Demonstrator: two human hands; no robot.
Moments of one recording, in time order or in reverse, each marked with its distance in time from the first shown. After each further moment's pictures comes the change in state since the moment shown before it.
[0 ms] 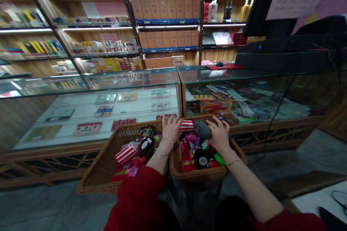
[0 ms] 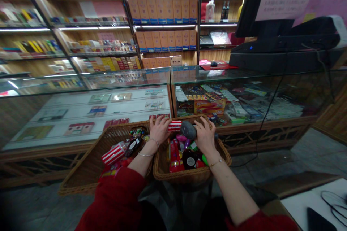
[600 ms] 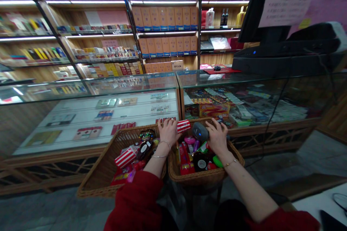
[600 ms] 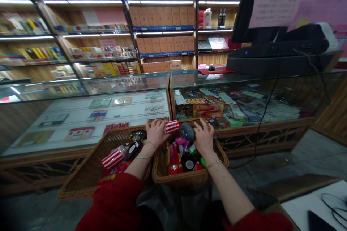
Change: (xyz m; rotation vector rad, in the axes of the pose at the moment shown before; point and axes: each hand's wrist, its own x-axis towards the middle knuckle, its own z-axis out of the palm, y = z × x) left_hand 0.002 0.001 -0.010 0.028 0.053 -0.115; right_hand 0.000 0.000 0.003 -0.043 0.027 0.013
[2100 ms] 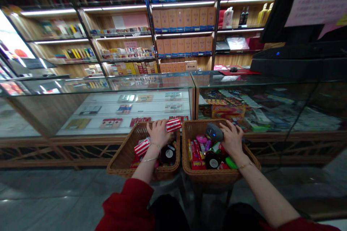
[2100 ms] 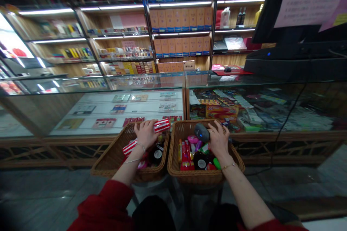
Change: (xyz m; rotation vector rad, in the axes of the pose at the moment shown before) left_hand -0.049 -0.069 -0.058 0.094 -0.059 -0.346; right_hand -0.009 0.006 0.002 -0.039 0.025 -0.058
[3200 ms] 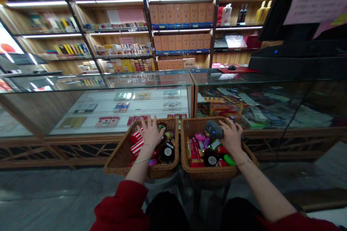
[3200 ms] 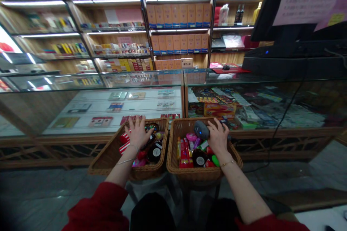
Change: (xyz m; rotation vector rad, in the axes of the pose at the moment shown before) left_hand -0.003 -0.022 0.005 0.092 -0.051 -0.177; right_hand 0.001 -0.002 -0.006 0.000 -0.003 0.043
